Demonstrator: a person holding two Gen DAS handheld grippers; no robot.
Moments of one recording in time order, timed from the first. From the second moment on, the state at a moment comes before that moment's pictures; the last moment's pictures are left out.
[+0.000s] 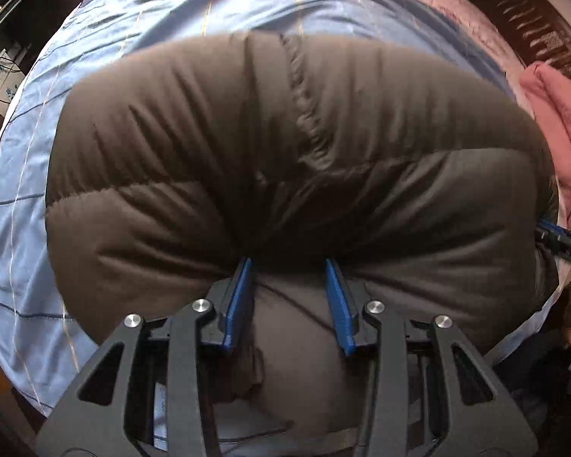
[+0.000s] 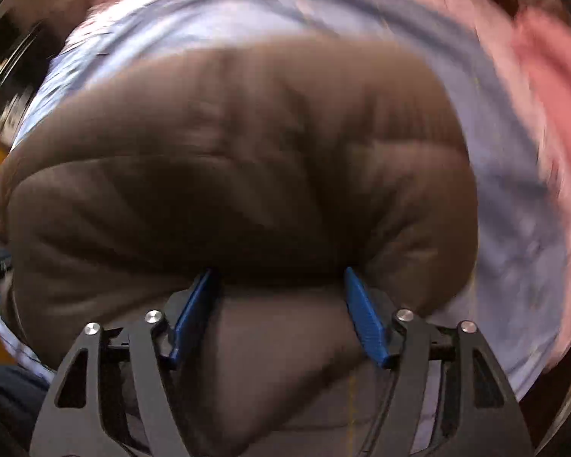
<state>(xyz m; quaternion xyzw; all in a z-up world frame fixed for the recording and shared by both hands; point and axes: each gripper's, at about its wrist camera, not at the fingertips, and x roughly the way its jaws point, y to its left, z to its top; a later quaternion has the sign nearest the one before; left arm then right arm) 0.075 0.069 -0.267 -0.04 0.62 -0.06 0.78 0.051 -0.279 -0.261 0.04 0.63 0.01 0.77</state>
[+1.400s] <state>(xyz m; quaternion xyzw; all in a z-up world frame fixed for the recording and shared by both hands) 0.043 -0.010 -0.243 -0.04 0.55 -0.09 0.83 0.077 -0.211 -0.209 0.00 0.56 0.05 0.82</state>
